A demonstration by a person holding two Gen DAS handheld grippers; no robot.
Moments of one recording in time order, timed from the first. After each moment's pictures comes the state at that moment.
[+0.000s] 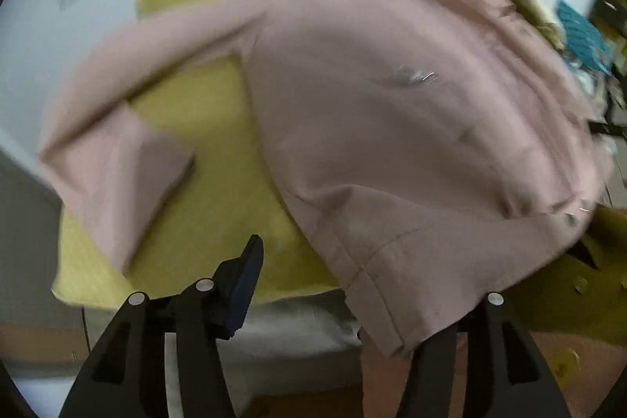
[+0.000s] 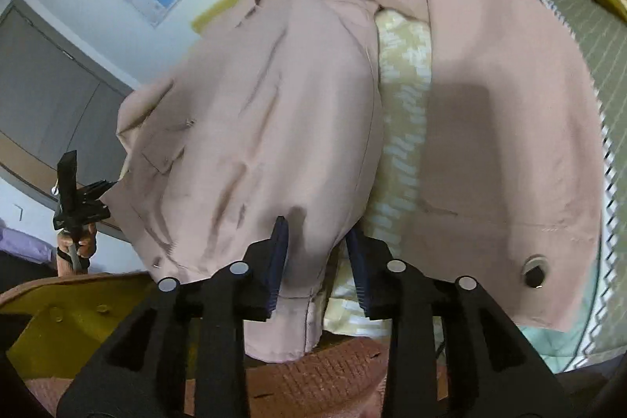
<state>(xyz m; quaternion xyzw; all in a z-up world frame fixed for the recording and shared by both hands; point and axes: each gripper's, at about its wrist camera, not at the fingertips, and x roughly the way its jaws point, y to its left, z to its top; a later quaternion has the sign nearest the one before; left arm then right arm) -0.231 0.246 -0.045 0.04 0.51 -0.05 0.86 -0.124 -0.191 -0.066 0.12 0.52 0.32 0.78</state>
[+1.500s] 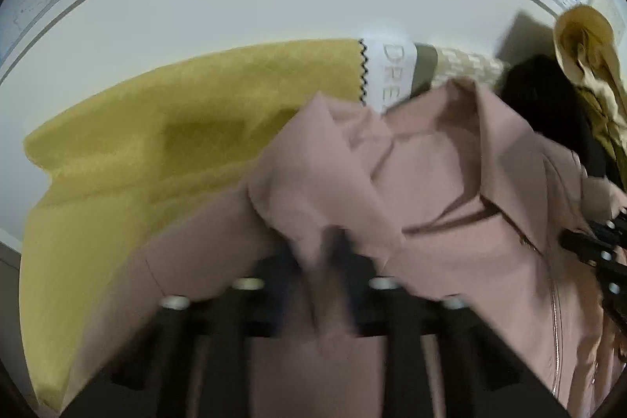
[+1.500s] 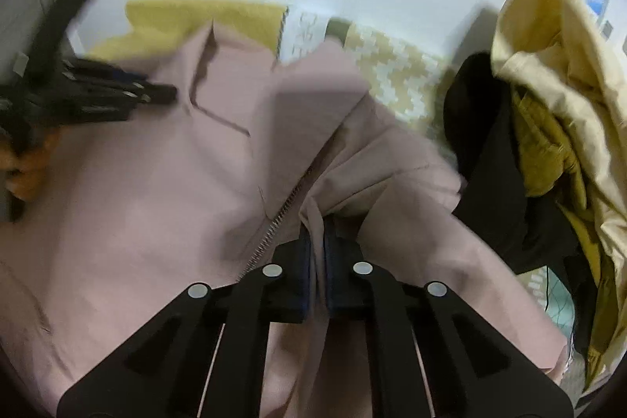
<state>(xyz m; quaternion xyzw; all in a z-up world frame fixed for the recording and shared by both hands) 0.156 0.232 -0.074 0.01 0.49 -0.02 0.87 0.140 -0.009 -0.060 -0.14 0.43 0.26 0.85</state>
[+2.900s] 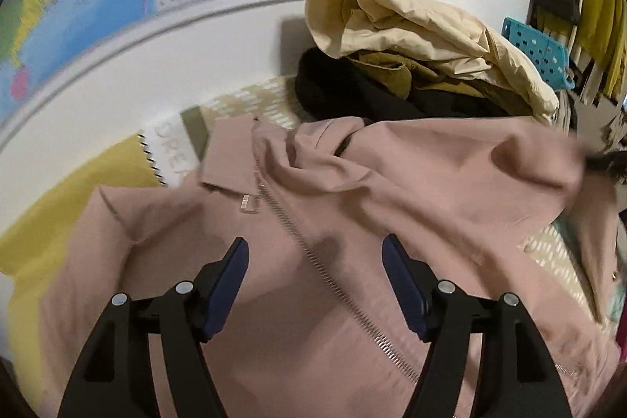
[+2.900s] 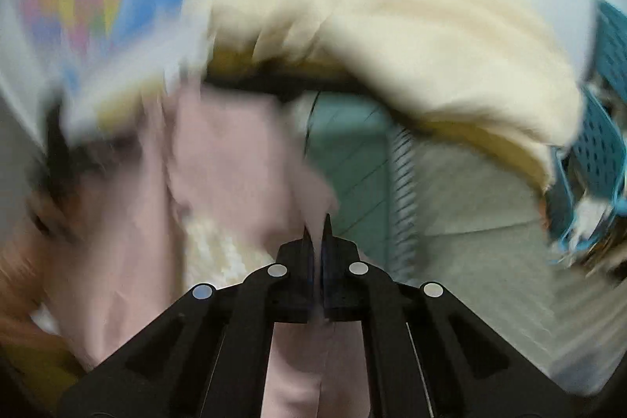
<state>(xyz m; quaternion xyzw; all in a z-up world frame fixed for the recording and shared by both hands) 0.095 0.087 -0.050 0.10 0.41 -0.19 0.88 0.018 -0.316 -0.030 0.13 0.42 0.16 0.88</state>
